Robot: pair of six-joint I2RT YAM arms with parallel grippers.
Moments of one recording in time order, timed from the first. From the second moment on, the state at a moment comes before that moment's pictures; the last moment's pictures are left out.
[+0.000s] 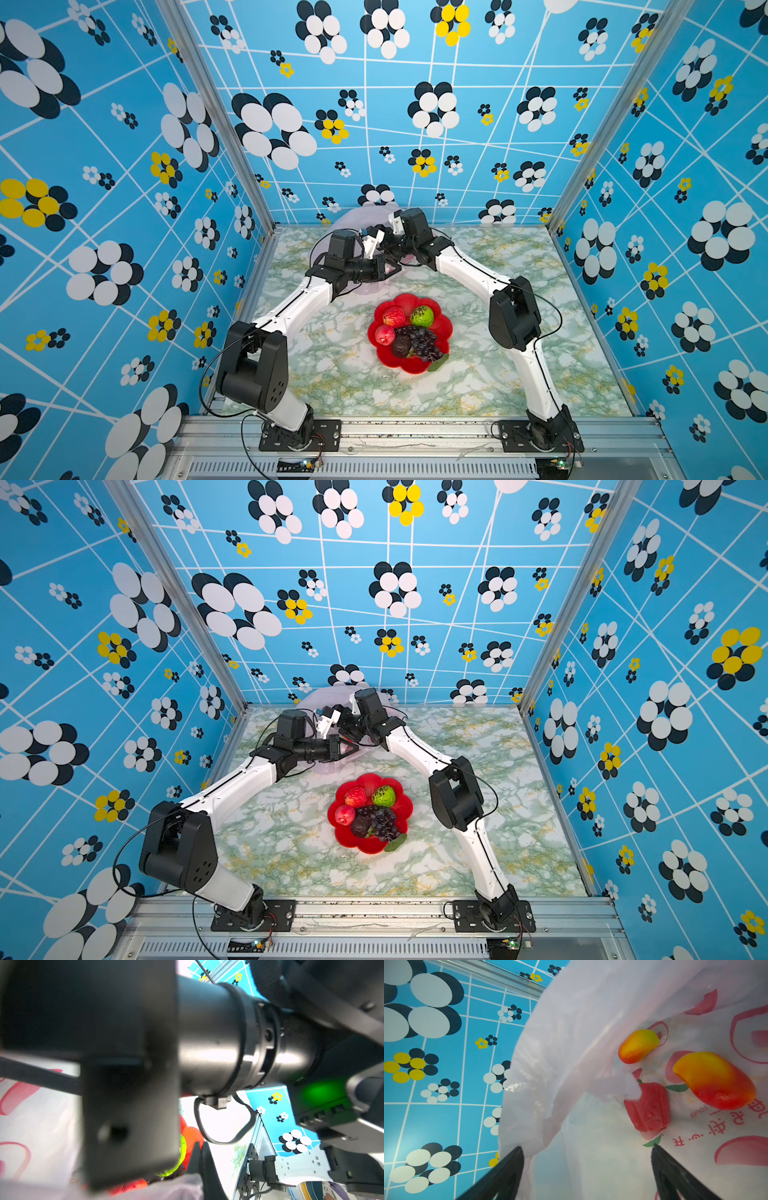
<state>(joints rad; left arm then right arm) -0.32 1.57 1.15 -0.13 0.79 -0.51 0.63 2.30 2.06 -0.21 -0.45 0.98</state>
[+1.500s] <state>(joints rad) -0.27 1.59 1.15 -0.08 0.80 -0.59 0.63 1.40 1.20 -0.50 -0.10 0.21</state>
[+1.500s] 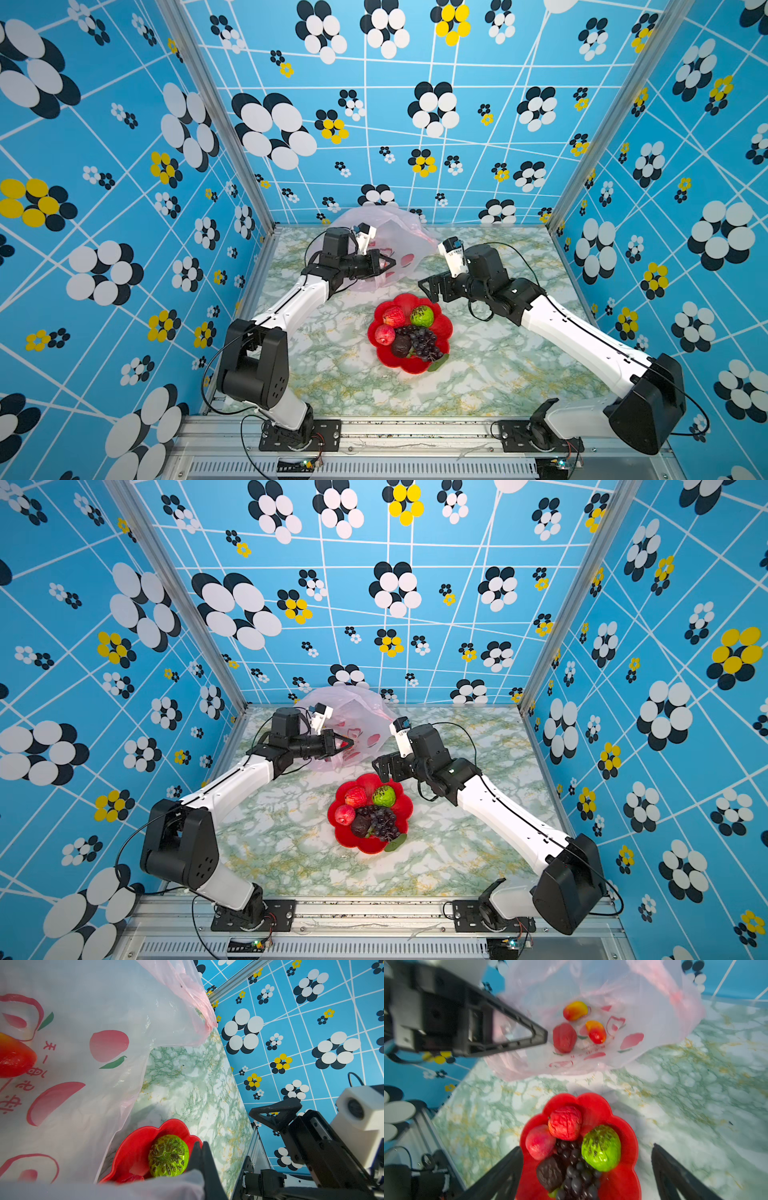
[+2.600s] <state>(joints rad) -0.27 1.59 1.15 -0.08 0.80 -0.59 0.72 1.81 1.43 -0.82 -0.08 0.44</state>
